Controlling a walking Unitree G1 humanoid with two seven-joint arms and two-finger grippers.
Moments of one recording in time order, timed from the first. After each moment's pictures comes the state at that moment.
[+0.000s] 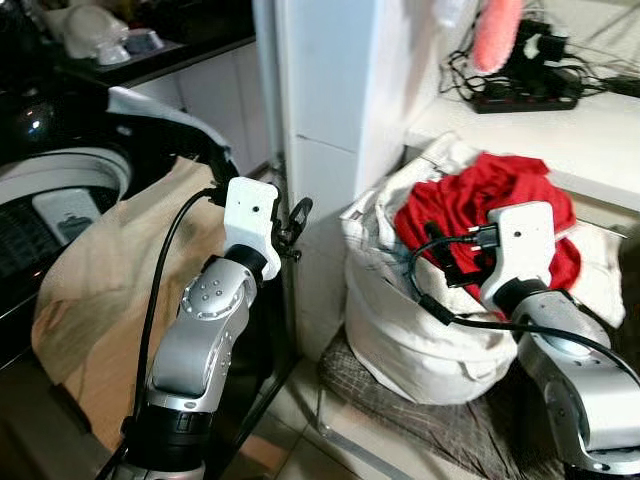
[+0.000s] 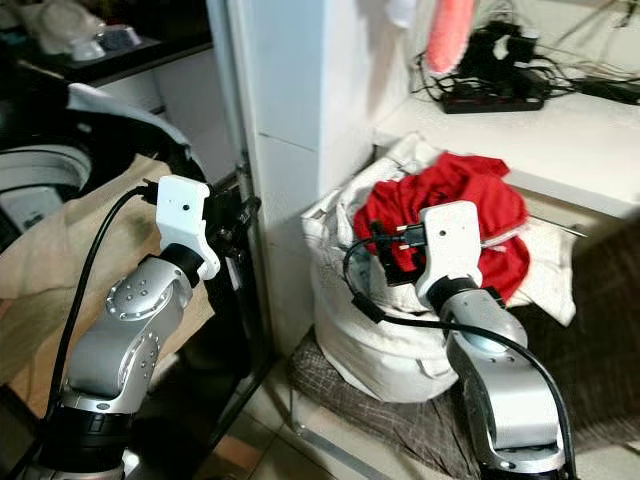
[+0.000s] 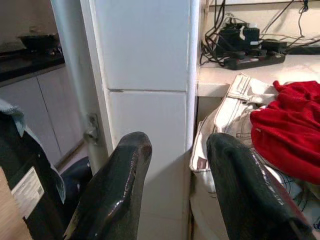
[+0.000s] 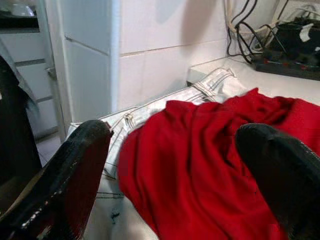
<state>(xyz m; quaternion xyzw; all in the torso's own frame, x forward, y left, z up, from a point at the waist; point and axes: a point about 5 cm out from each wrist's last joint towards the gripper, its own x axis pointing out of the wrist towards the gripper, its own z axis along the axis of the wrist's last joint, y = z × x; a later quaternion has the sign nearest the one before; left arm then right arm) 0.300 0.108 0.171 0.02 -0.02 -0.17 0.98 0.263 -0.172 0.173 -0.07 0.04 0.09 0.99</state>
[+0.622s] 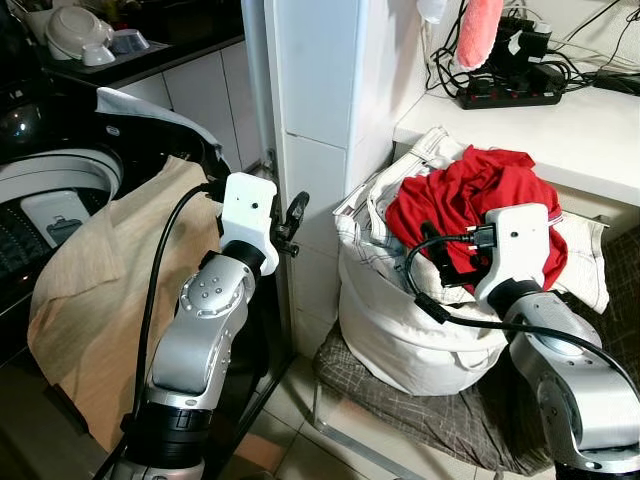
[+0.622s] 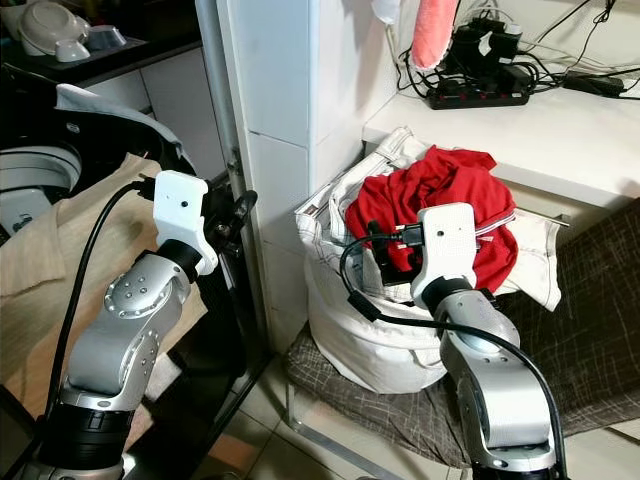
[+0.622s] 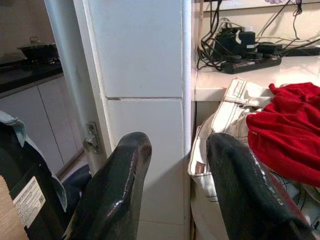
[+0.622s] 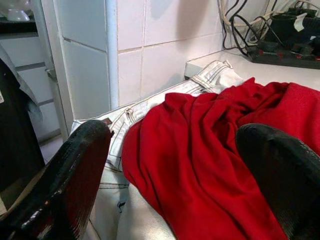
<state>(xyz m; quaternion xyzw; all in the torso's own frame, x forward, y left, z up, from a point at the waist) 0.301 0.110 0.175 0.03 -0.03 -0.17 0.99 0.262 -0.167 0.168 -0.05 0.04 0.08 0.99</state>
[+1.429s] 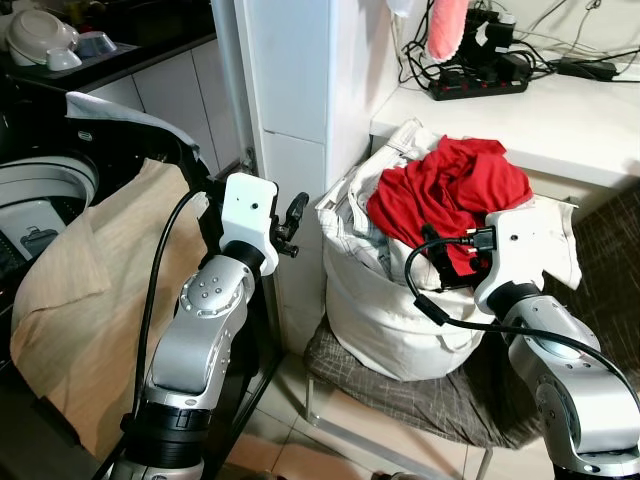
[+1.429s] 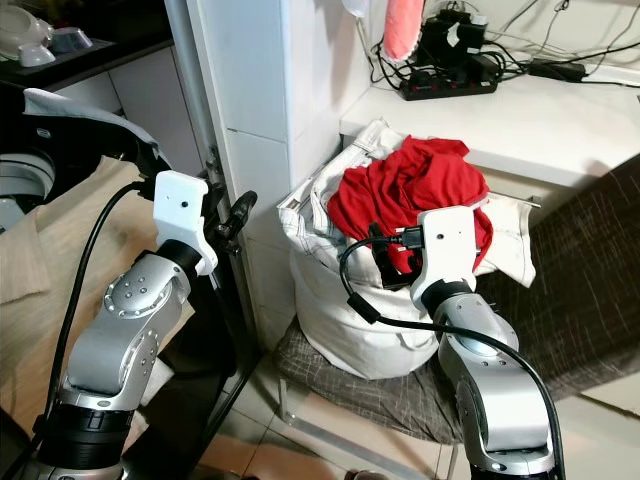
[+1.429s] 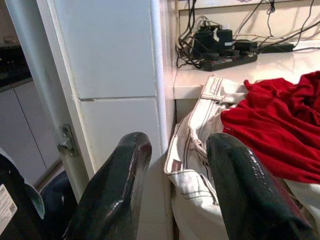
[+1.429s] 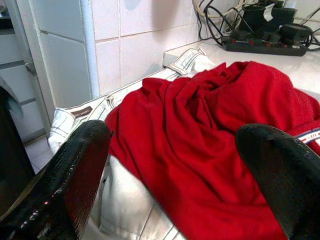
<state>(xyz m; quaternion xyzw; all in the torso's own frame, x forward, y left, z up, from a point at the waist) 0.301 0.110 0.175 0.03 -0.03 -0.17 0.98 0.261 -0.167 0.166 -0.05 0.04 0.08 0.99</state>
